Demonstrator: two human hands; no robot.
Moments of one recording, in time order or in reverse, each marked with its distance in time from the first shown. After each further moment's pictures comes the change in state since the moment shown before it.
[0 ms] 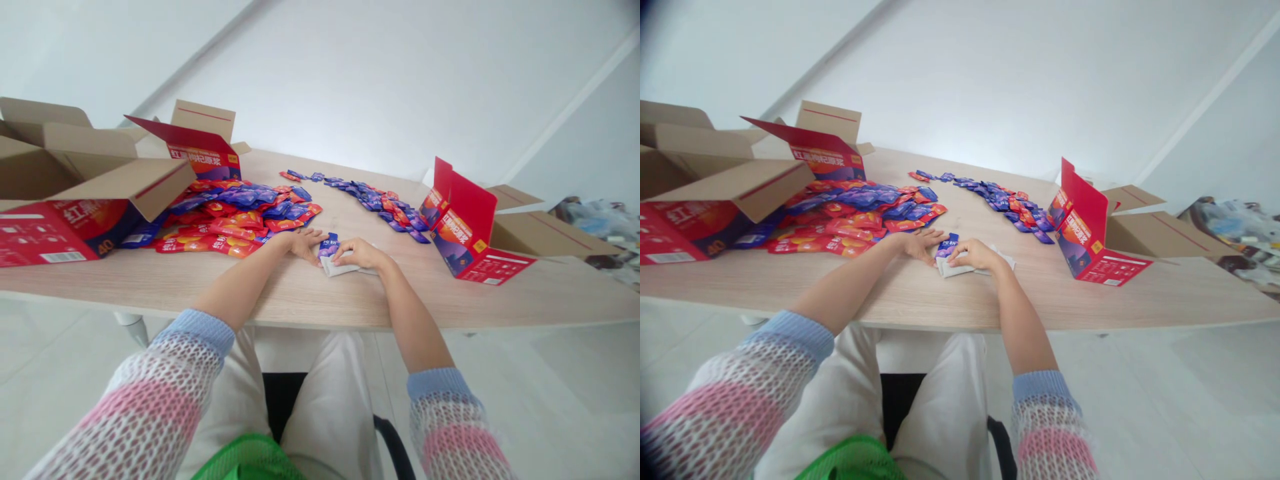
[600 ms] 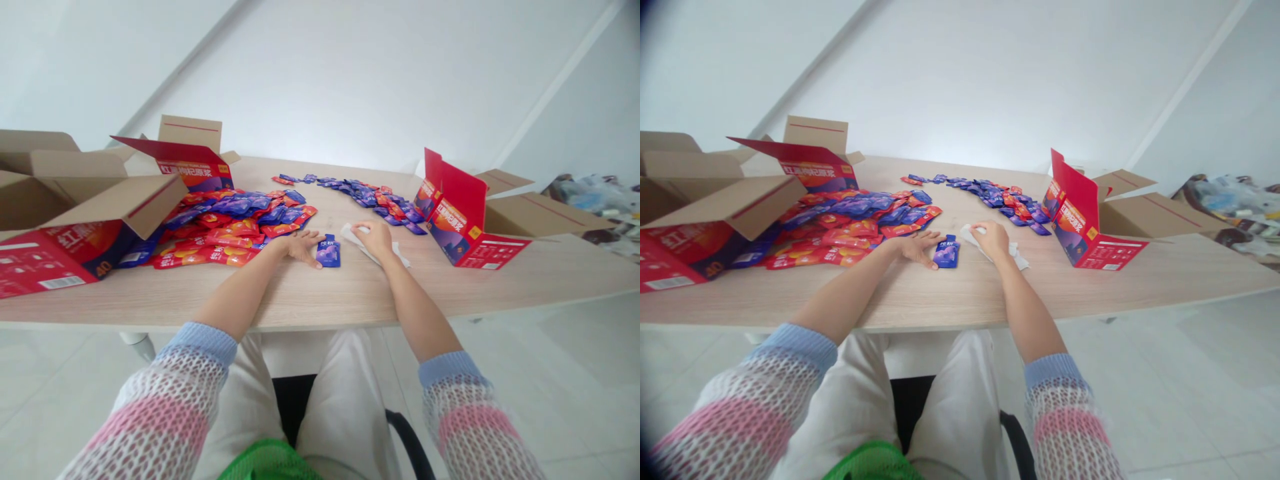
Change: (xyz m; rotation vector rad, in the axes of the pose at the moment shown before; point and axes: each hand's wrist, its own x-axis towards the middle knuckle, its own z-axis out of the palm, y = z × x) left_hand -0.002 0.000 0.000 -0.001 0.016 0.012; right_hand -0.012 0.010 -0.015 -0.441 0.817 0.361
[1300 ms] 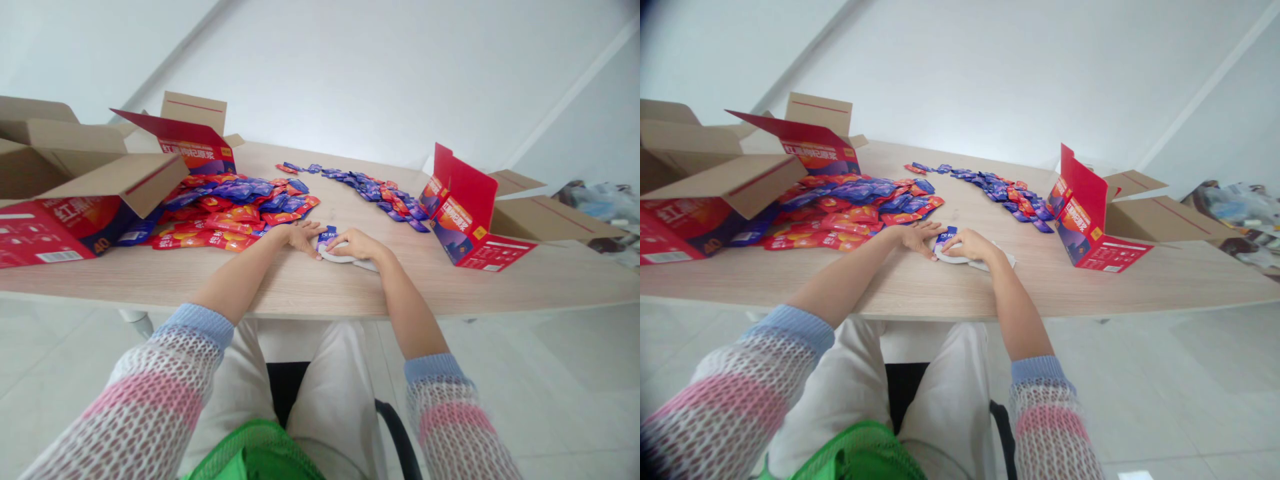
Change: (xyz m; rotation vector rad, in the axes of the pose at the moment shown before) left_hand 0.003 0.000 0.000 -0.009 -0.010 -0.004; right_hand -0.009 -0.032 0.004 0.291 -0.770 -0.327
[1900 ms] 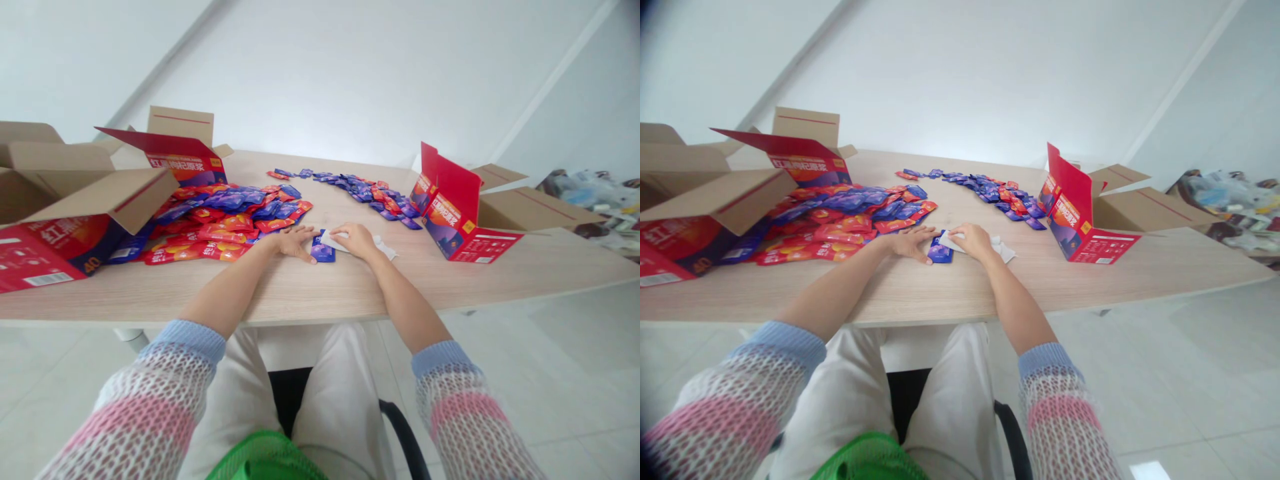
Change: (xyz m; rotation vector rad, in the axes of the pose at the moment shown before) left_hand -0.006 -0.003 0.006 -0.021 0.078 0.025; right_hand -0.002 0.013 0.000 -0.293 0.452 0.171
